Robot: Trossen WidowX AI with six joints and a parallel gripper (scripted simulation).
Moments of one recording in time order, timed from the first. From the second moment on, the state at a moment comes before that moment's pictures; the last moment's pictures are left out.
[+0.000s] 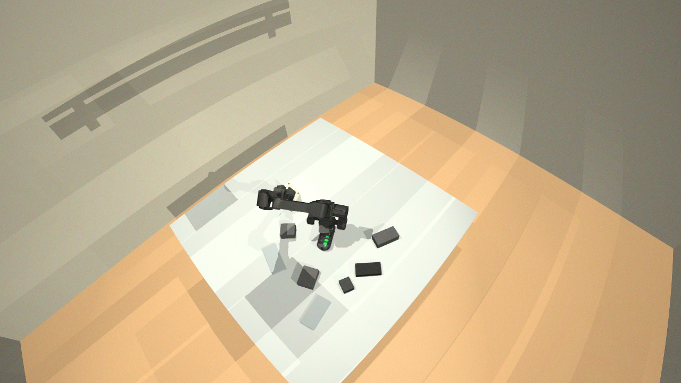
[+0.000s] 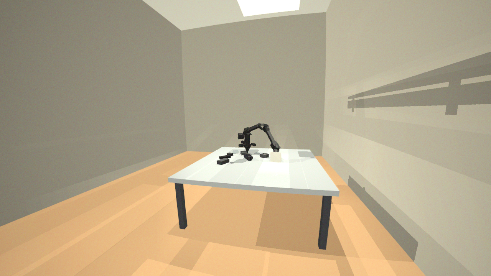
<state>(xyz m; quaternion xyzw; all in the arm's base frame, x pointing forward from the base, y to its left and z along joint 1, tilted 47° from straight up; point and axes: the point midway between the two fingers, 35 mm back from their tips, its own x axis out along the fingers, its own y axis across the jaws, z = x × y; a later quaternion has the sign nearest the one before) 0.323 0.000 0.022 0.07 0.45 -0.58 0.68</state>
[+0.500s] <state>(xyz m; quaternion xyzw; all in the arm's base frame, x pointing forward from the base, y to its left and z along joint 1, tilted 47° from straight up) 0.319 -0.005 0.036 0.07 0.45 -0.58 0.67</state>
